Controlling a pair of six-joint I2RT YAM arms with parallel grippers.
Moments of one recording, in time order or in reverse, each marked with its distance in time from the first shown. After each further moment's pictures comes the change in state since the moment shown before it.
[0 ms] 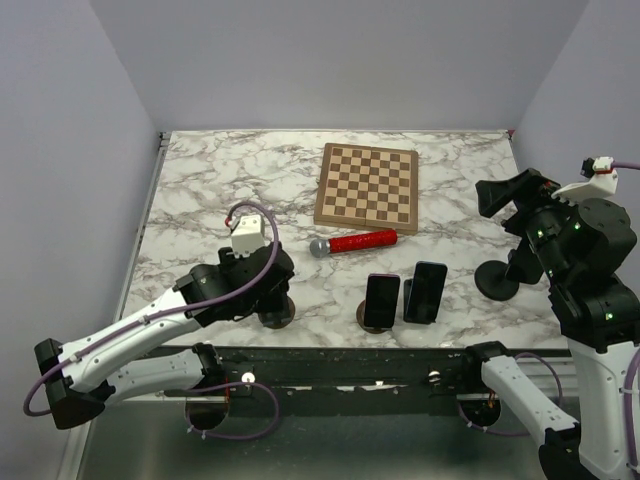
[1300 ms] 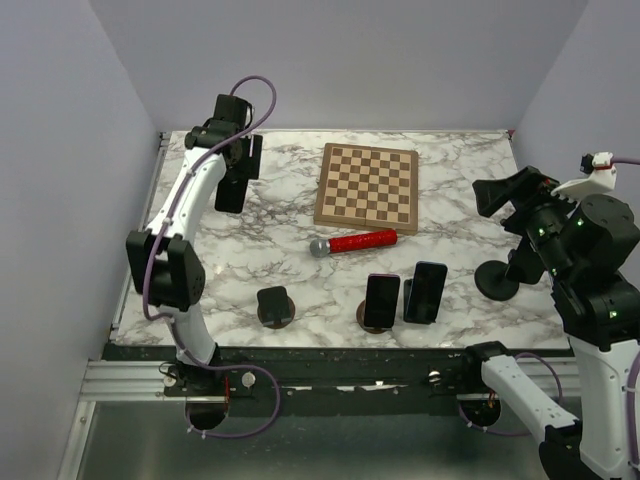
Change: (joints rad) left arm 0.819 0.823 0.844 0.081 0.461 0.902; right arm 0.000 0.019 0.037 -0.021 -0.043 0.004
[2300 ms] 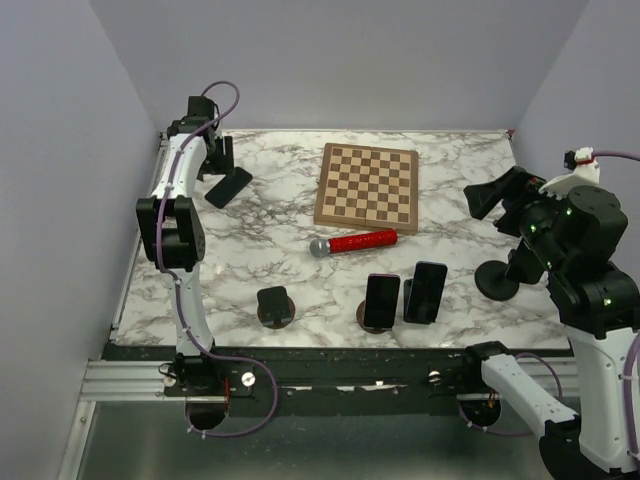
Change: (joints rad) left arm 0.229 0.482 0.353 -0.073 0.107 0.002; right arm 0.000 0.042 0.015 -0.063 -0.044 -0.018
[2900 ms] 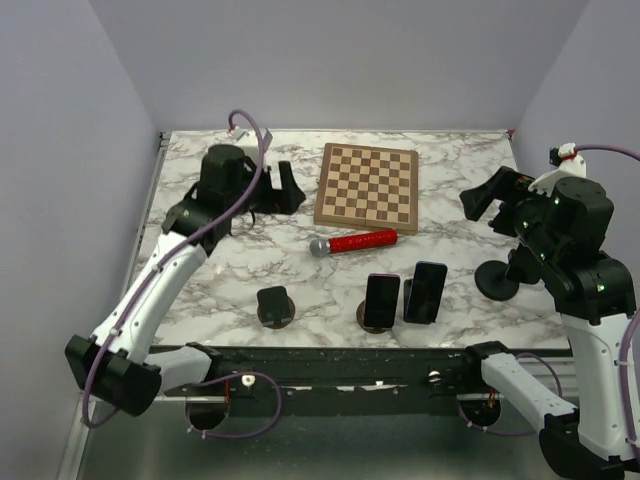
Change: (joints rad) left arm -0.372 -0.974 -0.793 0.435 0.306 -0.266; right arm 0.000 0.039 -0.002 -0.056 0.006 -0.046
